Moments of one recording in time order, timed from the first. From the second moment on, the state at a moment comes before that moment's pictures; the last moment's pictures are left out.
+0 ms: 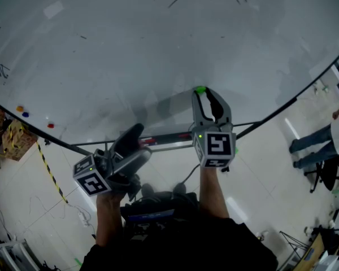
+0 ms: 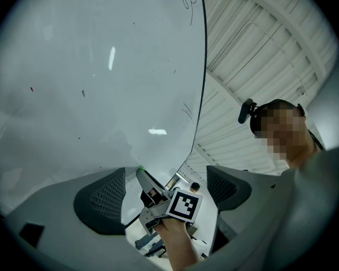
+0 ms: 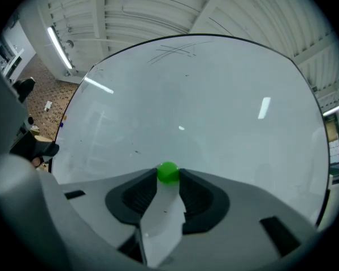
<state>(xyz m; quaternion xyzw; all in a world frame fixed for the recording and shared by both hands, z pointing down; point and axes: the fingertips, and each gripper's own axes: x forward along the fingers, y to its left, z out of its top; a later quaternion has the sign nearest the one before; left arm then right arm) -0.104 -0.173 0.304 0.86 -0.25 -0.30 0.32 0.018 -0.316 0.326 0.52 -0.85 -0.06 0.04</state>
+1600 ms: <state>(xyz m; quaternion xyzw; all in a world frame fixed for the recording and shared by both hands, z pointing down) -0.011 -0.163 0.322 0.85 -0.28 -0.29 0.34 0.050 -0.214 0.308 -0.02 -0.91 0.34 -0.23</state>
